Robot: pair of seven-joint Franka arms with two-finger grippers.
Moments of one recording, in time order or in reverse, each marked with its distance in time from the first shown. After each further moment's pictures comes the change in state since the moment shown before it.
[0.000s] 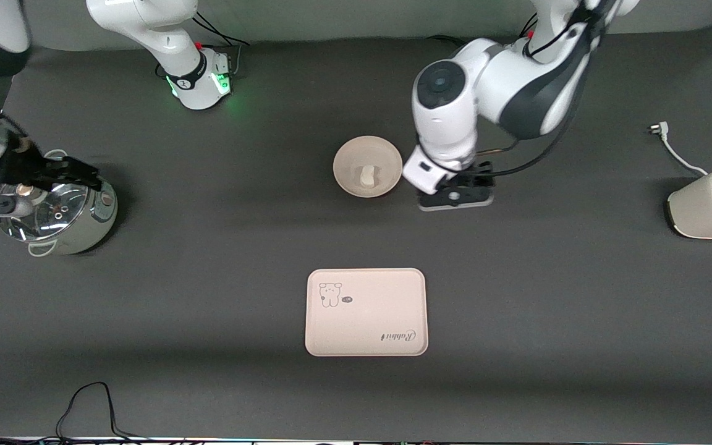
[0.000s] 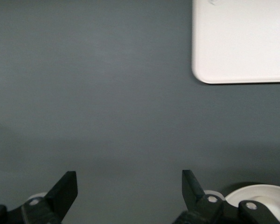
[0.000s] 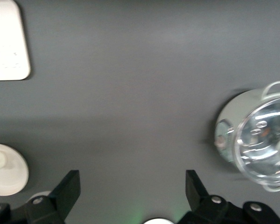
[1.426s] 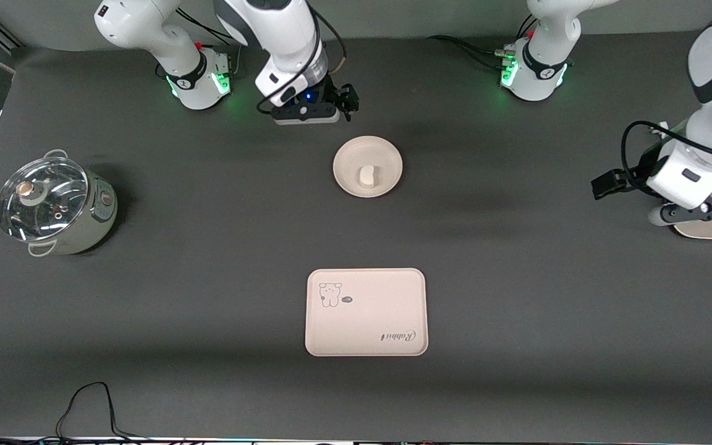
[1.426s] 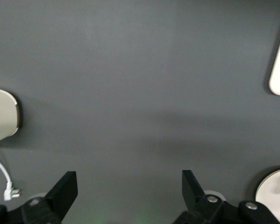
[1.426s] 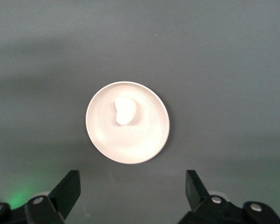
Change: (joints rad) left arm 0.535 -0.193 0.045 -0.037 -0.298 -0.126 0.538; right arm 0.782 -0.034 0.005 -0.486 0.156 0.652 0.732
